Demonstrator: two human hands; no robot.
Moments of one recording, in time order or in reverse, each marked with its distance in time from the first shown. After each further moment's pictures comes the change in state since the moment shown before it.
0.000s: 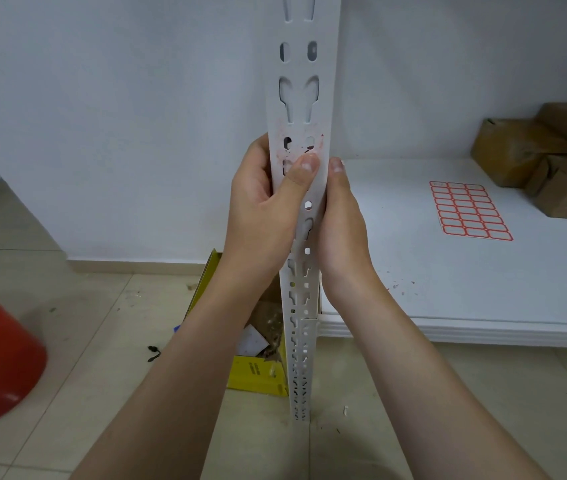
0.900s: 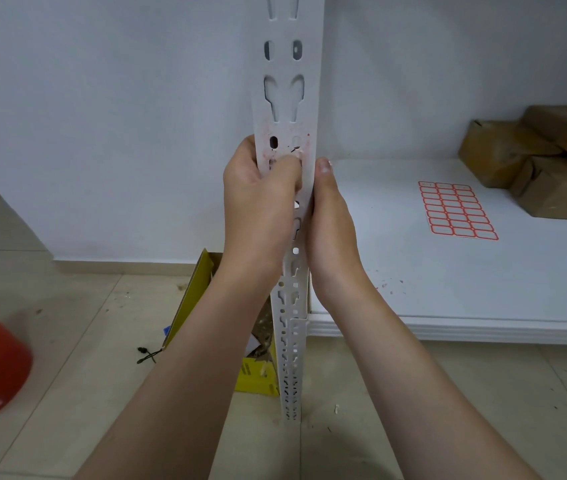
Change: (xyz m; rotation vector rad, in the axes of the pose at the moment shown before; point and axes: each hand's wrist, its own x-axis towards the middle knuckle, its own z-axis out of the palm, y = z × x) left_hand 0.005 0.004 0.016 -0.060 0.095 -0.108; right_hand 0.002 0.001 -0.004 -0.015 -0.005 0.016
